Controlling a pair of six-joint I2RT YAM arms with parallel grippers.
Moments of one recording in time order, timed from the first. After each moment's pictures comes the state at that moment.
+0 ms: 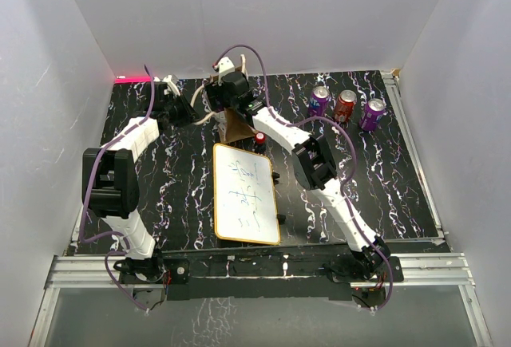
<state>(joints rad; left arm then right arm) -0.08 1.78 1.26 -0.16 0.35 -0.48 0.64 2.68 2.46 -0.10 0.09 0.03</state>
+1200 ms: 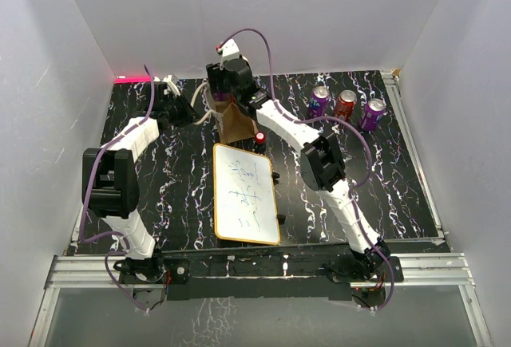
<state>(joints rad) -0.07 1.78 1.26 -0.15 0.35 -0.48 0.65 2.52 2.40 -0.05 0.17 0.07</state>
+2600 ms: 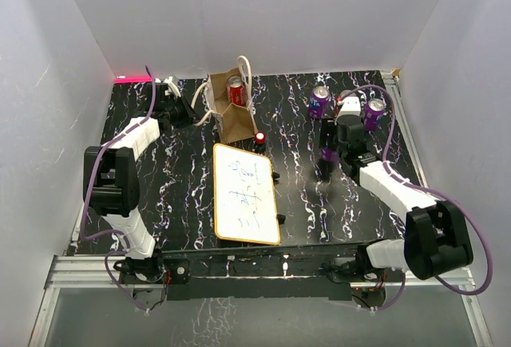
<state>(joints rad) -0.07 1.80 1.26 -0.16 0.35 -0.47 0.27 1.28 0.76 0.02 0.28 0.12</state>
